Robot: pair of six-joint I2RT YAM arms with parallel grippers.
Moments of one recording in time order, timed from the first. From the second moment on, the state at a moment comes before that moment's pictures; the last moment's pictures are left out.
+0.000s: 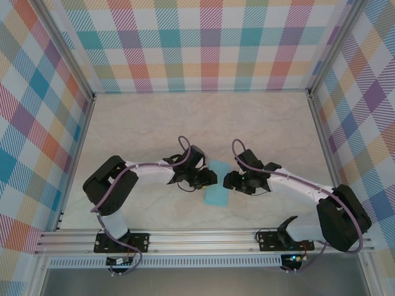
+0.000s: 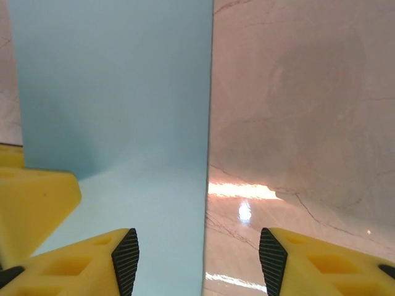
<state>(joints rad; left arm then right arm) -0.80 1.76 0.91 -0.09 0.44 -0.96 0.65 1.27 0.64 -0.50 -0.20 0.80</state>
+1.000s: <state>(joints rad) -0.78 1.80 0.97 -0.14 0.43 -0.95 1.23 1.33 0.74 -0.46 0.22 0.51</state>
